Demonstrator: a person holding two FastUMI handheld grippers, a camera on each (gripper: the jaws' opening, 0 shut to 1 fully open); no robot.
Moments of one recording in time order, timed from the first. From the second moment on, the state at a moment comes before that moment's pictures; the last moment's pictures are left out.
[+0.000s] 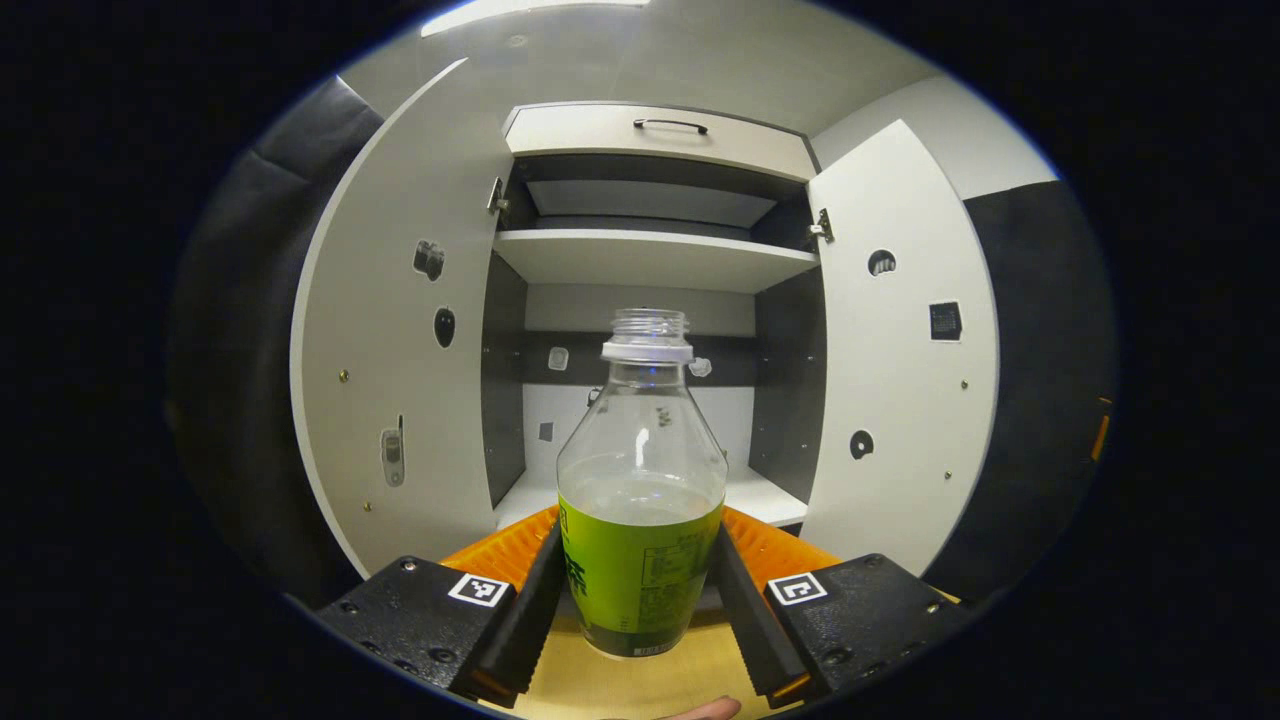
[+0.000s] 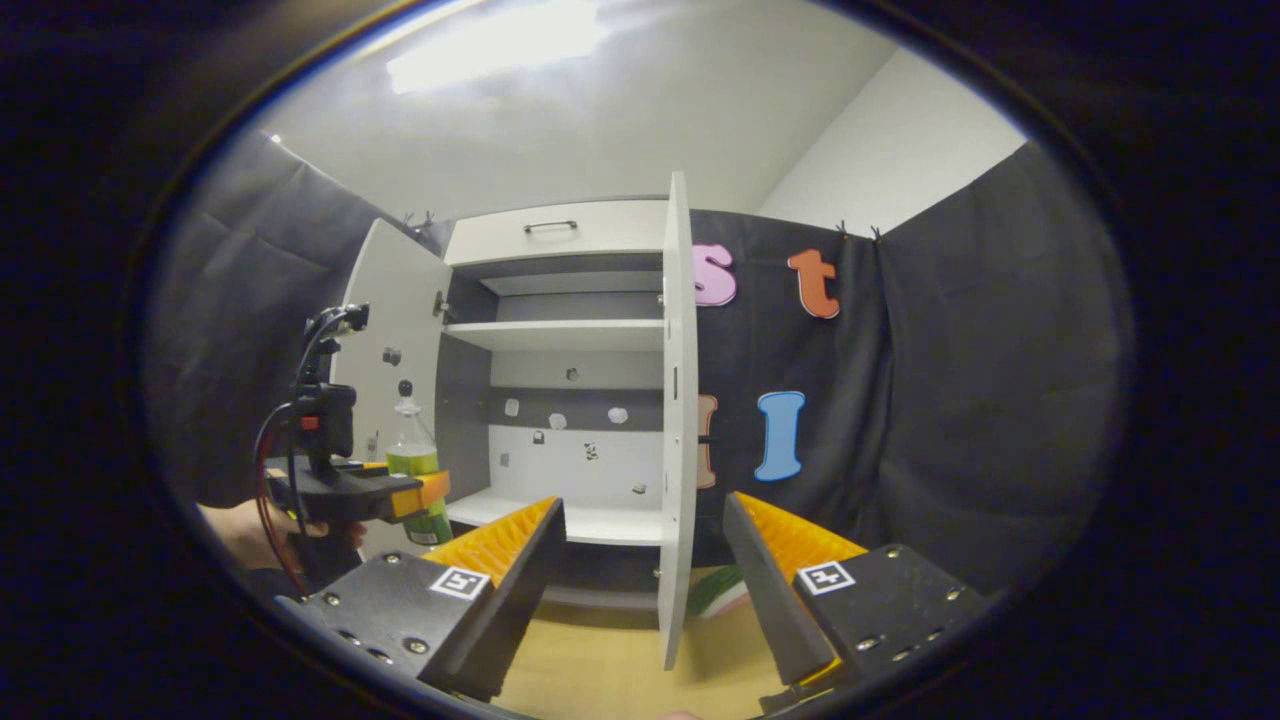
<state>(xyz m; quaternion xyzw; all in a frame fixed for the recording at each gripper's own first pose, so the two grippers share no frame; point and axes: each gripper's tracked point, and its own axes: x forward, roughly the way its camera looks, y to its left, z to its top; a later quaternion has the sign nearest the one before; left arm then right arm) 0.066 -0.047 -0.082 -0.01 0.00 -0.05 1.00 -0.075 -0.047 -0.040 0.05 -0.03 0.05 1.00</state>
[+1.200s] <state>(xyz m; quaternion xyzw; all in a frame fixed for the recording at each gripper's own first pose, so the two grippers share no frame) -0.011 -0.001 -0.349 0.00 0.05 -0.05 1.00 -0.008 0.055 -0.081 0.11 0.00 0.12 0.99</state>
